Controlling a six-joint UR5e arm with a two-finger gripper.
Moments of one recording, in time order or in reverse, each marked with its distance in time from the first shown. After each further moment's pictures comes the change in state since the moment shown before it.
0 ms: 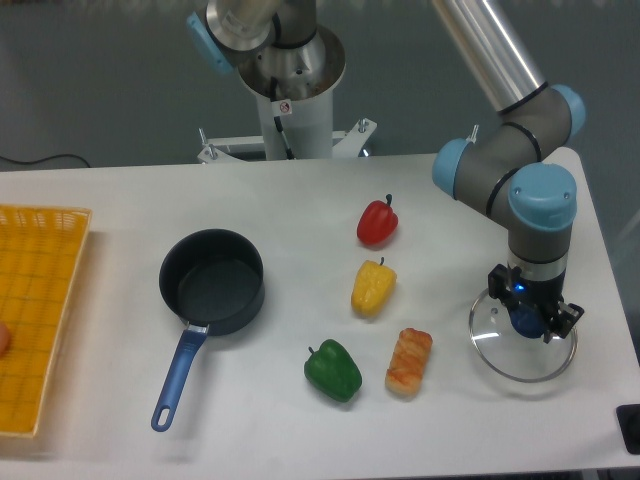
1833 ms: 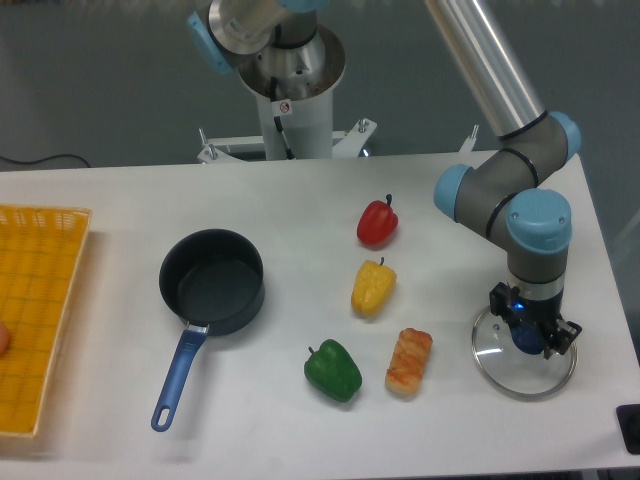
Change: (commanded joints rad) arm 0.000 -0.051 0.005 0.025 0.002 0.006
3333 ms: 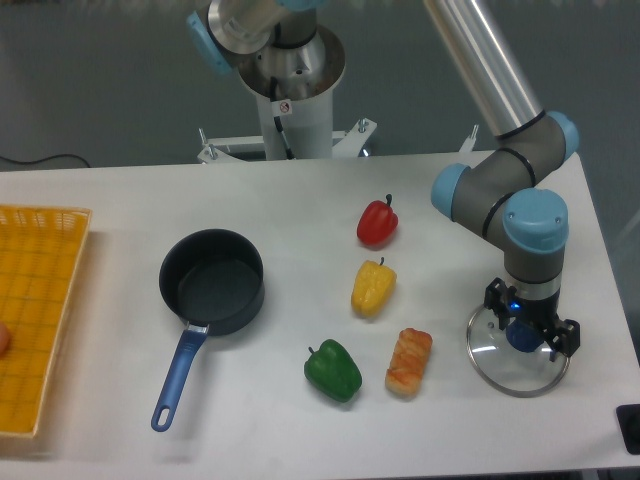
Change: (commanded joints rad) arm -0.011 0.035 -0.017 -0.006 0.000 0.000
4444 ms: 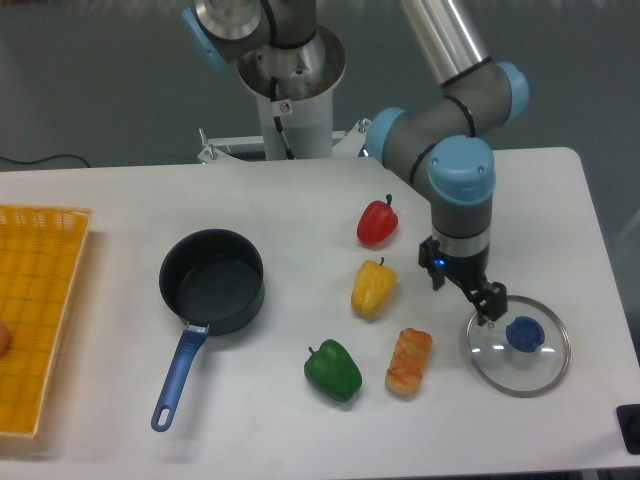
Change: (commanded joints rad) arm -0.138 0.301 -0.184 -0.281 0.006 -0.011
